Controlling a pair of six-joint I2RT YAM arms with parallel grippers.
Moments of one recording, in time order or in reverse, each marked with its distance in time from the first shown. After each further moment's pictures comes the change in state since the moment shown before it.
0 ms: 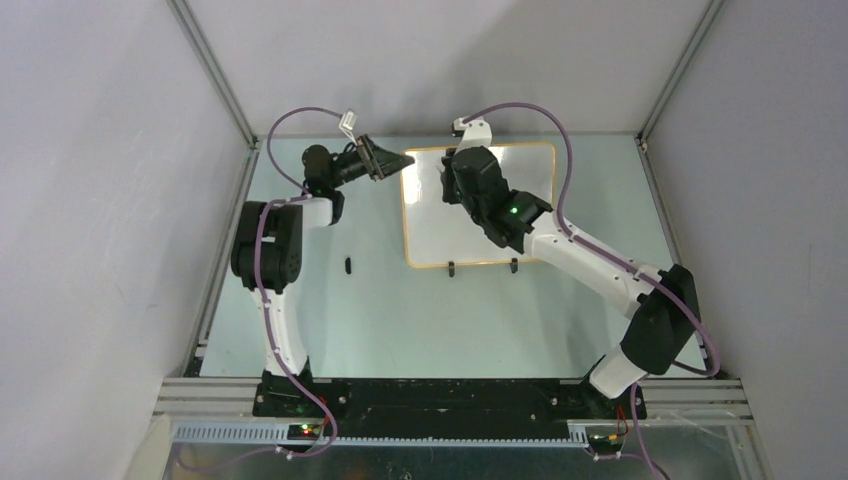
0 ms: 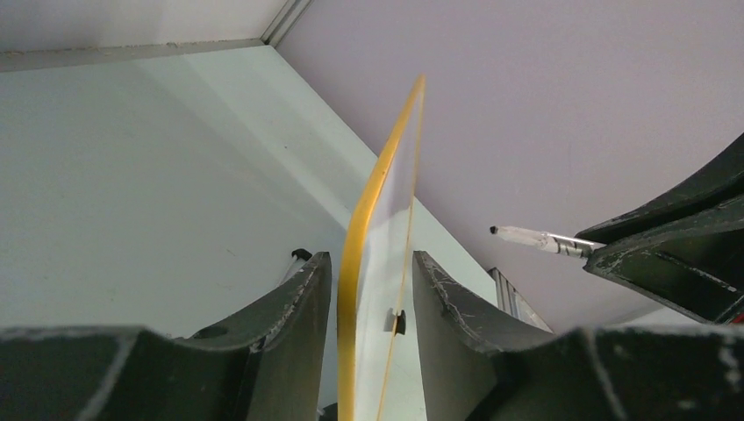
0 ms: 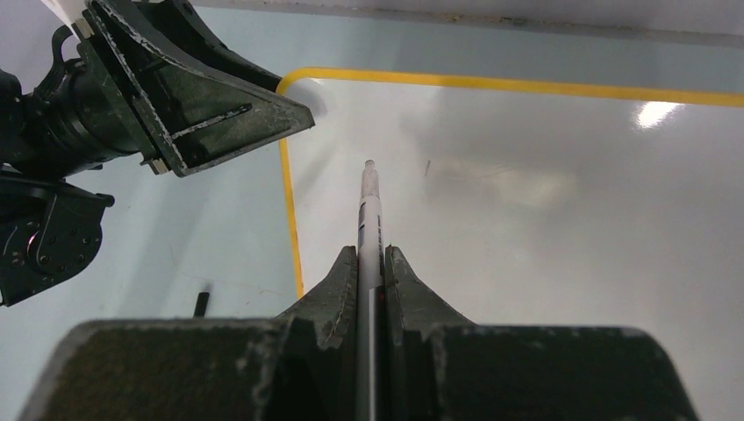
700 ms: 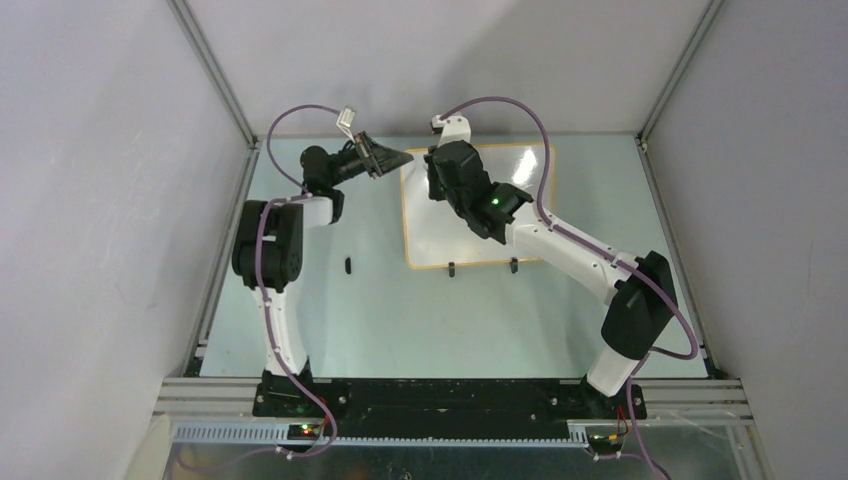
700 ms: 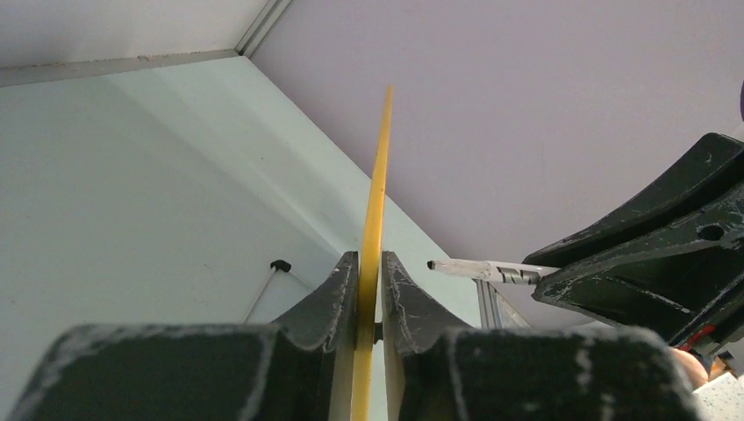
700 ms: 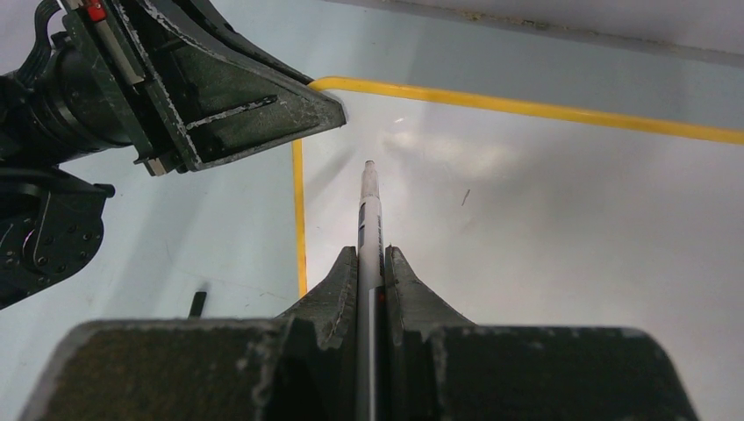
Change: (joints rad) left arm 0.001 0.007 0.010 0.103 0.014 -0.104; right arm 0.016 0.127 0.134 -0.038 -0.016 -0.045
